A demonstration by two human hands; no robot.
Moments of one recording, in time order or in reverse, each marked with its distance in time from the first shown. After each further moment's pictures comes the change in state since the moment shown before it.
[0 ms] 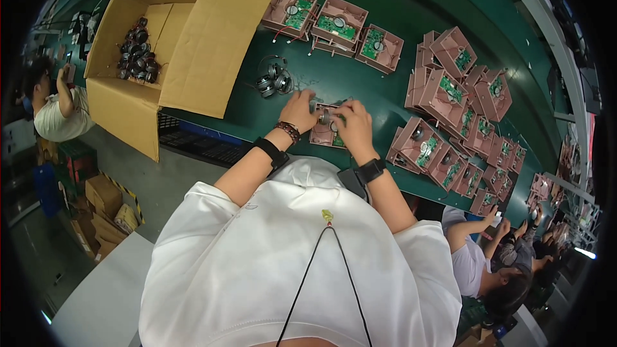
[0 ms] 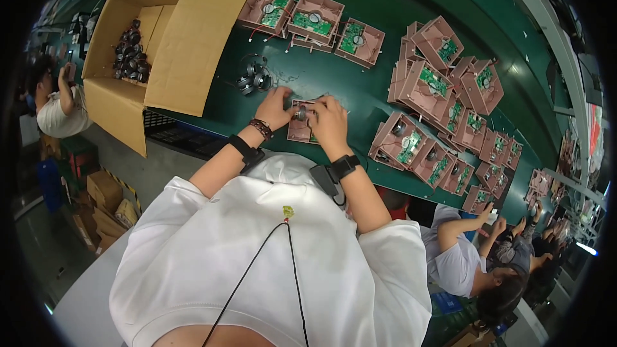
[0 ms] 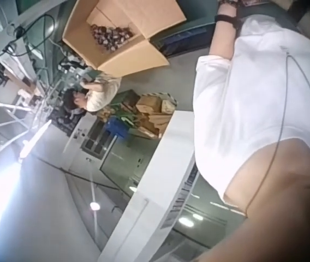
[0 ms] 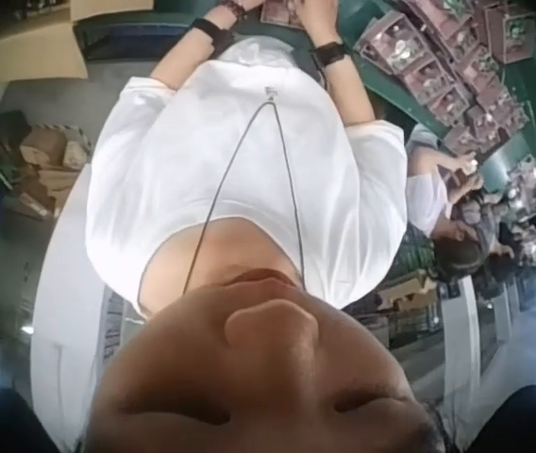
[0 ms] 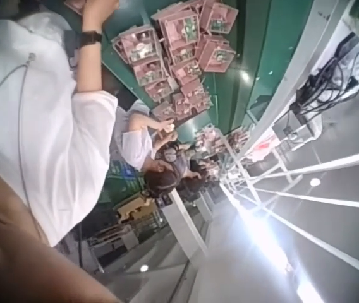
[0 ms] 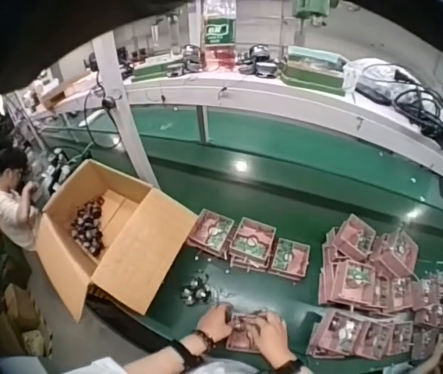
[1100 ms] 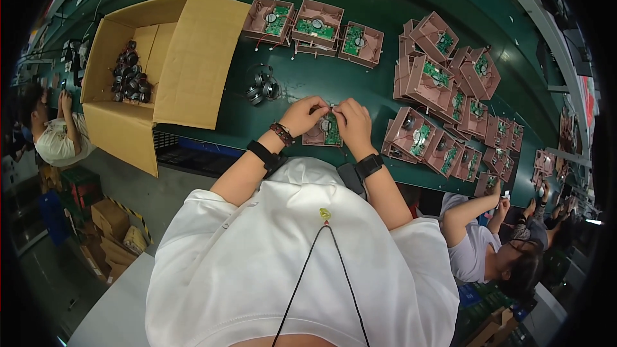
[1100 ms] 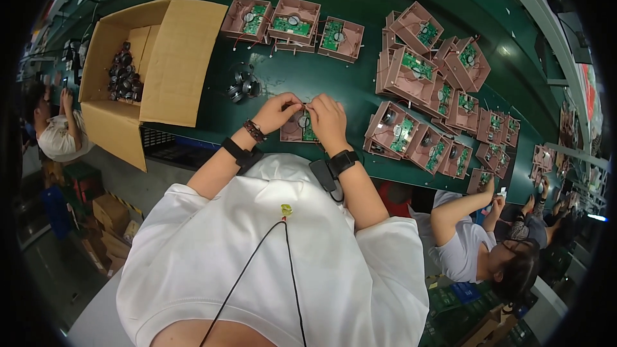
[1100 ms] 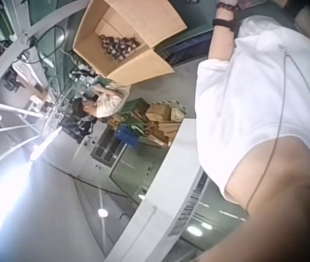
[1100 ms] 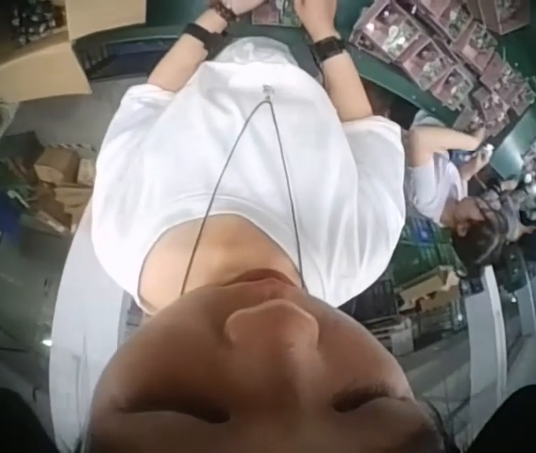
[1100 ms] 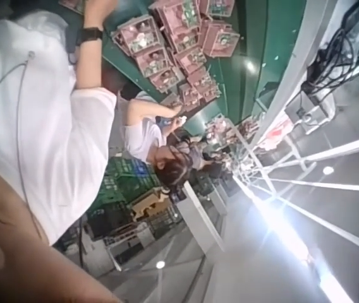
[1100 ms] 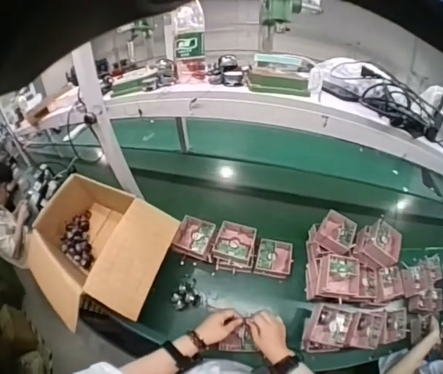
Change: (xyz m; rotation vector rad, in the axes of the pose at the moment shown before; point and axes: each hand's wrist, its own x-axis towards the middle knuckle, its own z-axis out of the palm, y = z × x) left_hand -0.003 0.030 -0.014 -0.388 -0.205 0.465; right_hand -0.001 -0.002 -0.022 0.159 0.180 -0.076
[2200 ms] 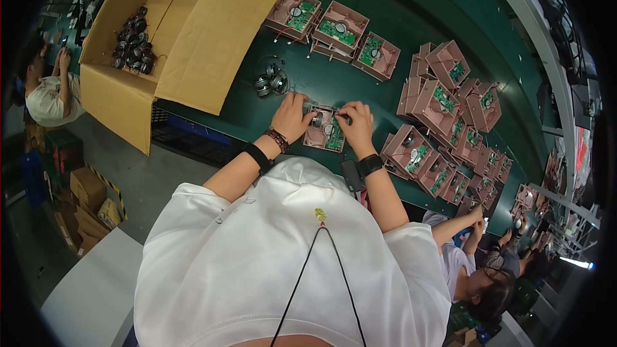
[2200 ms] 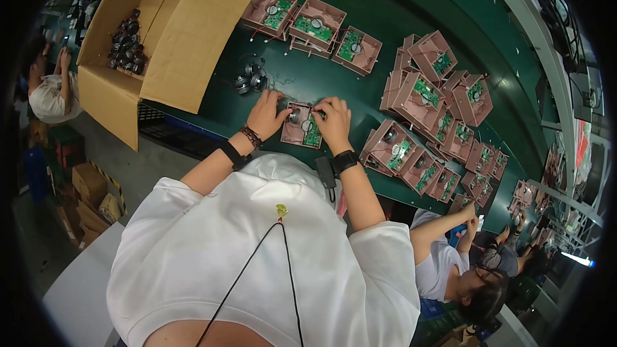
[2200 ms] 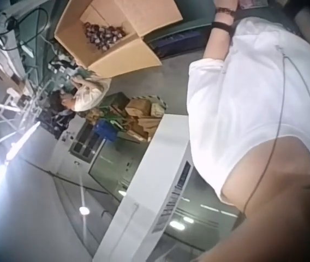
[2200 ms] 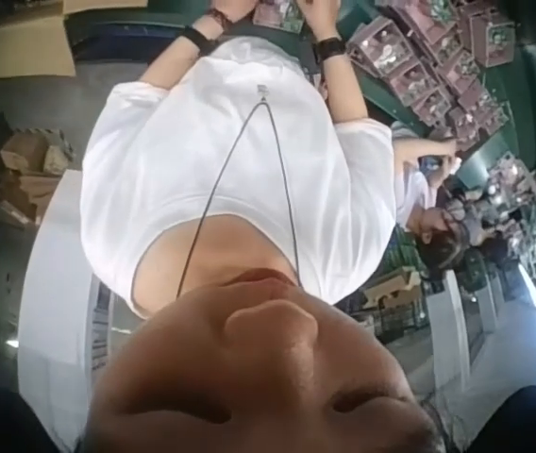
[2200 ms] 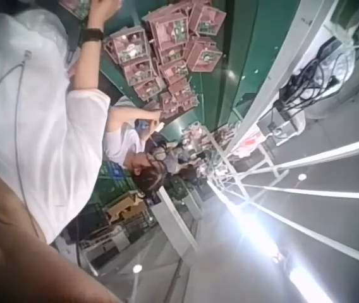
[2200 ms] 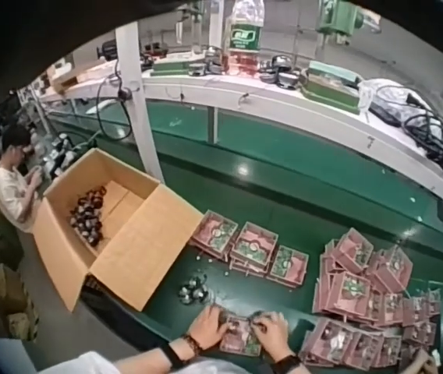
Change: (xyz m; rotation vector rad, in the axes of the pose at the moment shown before) left_hand -0.030 -0.027 0.000 0.469 0.377 -0.014; right_hand 0.005 0.030 0.018 -0.059 -0.225 0.067
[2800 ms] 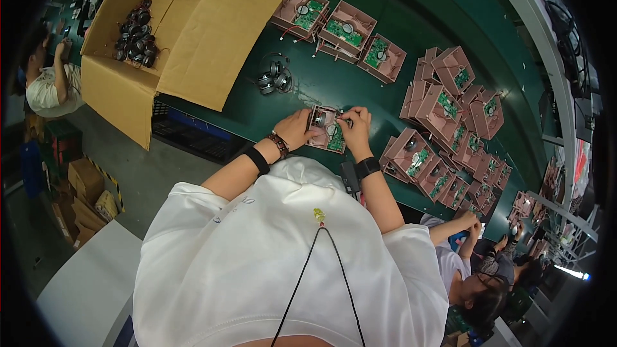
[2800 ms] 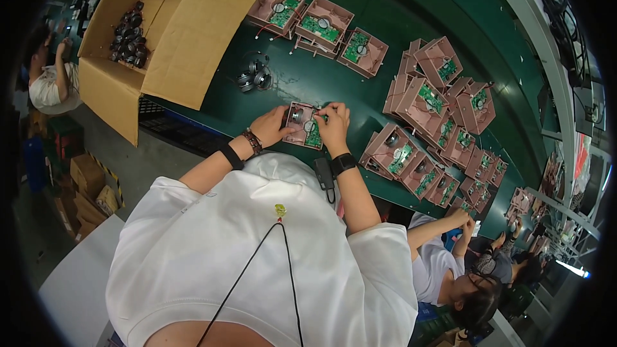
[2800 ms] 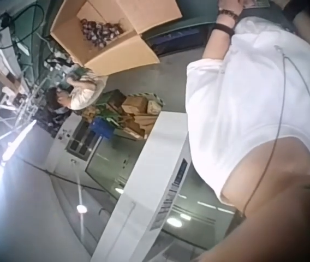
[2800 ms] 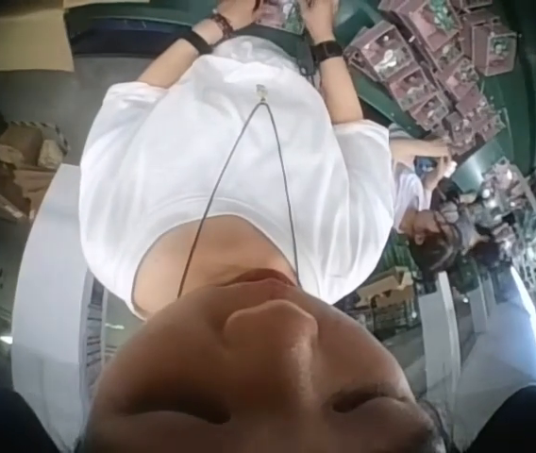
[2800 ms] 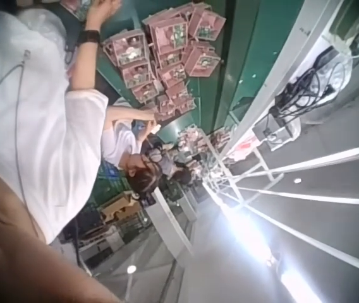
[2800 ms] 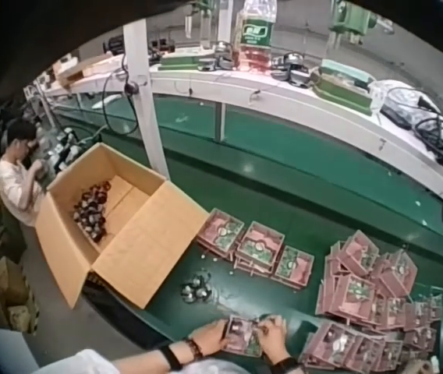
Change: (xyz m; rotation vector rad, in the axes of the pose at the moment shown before) left_hand -0.018 -0.004 0.004 -0.003 -0.347 -0.118; right_hand -0.010 0.015 0.026 0.087 0.116 0.085
